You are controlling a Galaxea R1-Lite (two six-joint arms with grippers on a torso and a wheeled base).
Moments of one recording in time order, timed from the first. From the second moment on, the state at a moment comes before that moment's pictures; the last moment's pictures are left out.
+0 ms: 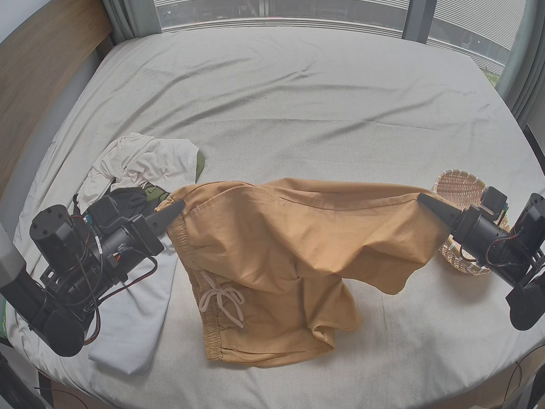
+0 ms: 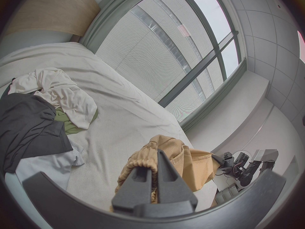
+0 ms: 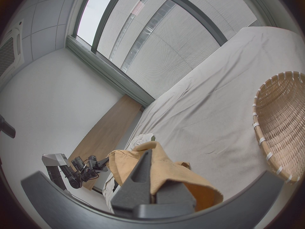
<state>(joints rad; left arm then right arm) -0.29 1.82 -0.36 -1.55 -0.32 -0.58 0.17 1.73 -0.33 -1.54 0.52 0.64</state>
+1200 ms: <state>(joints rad) -0.24 1.83 -0.40 -1.55 -0.32 -0.57 0.05 1.70 -0.33 -1.54 0.59 0.64</state>
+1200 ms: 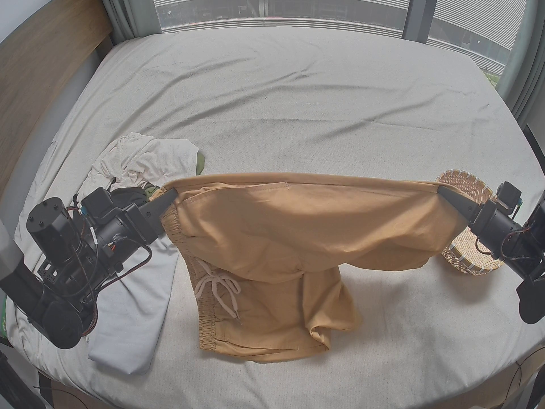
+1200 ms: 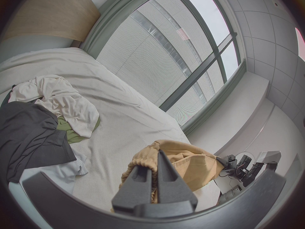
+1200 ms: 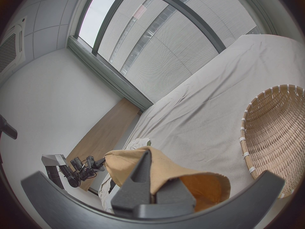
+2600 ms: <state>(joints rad) -0.23 1.87 -0.51 -1.55 -0.31 -0.57 0.08 1.78 -0.44 -1.54 0.58 0.64</state>
